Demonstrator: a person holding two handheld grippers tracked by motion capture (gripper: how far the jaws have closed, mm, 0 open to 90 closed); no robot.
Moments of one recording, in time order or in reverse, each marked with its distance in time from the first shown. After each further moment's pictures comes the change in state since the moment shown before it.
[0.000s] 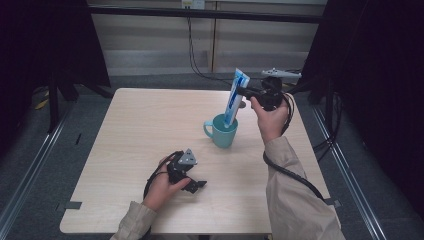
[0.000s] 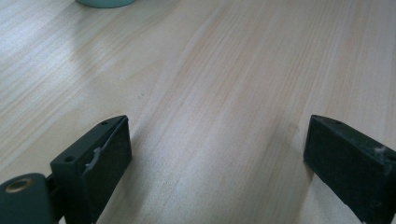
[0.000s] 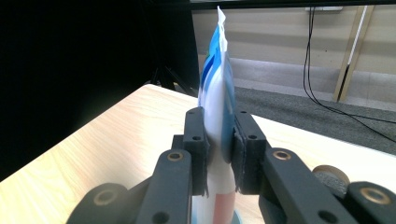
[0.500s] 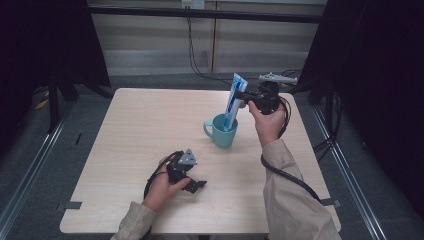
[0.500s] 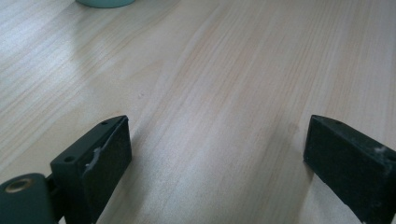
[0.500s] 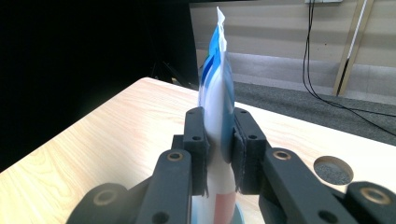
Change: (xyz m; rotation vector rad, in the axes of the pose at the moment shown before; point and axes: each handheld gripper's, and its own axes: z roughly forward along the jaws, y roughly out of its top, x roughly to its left) left arm 0.000 0.000 0.000 0.000 0.000 0.000; right arm -0.001 -0.013 0.008 0.016 -0.009 0.005
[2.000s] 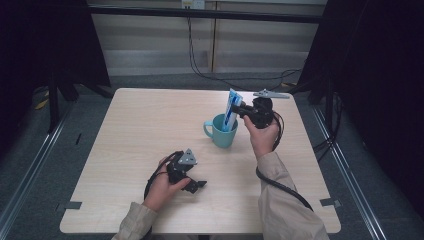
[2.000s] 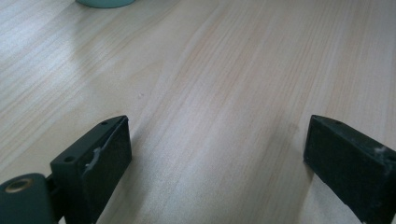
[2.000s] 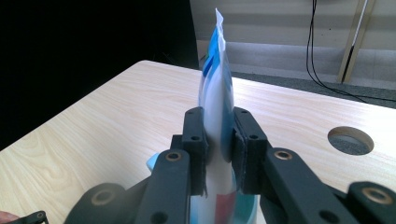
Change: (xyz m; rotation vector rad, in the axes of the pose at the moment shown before) left arm 0.000 0.000 0.000 -0.006 0.003 -0.005; right arm 0.000 -0.047 0.014 0.017 -0.002 0.018
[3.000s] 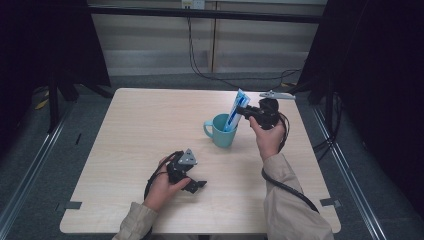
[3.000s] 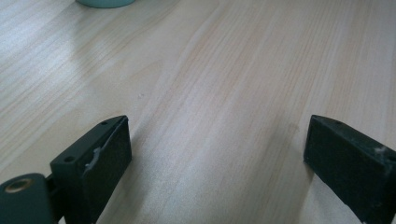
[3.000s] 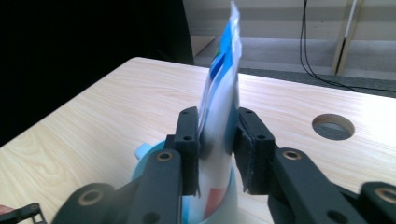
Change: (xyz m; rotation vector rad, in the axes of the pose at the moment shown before) left arm 0.000 0.000 0.000 -0.001 0.000 0.000; right arm -0.013 -0.004 -0.010 0.015 -0.019 0.026
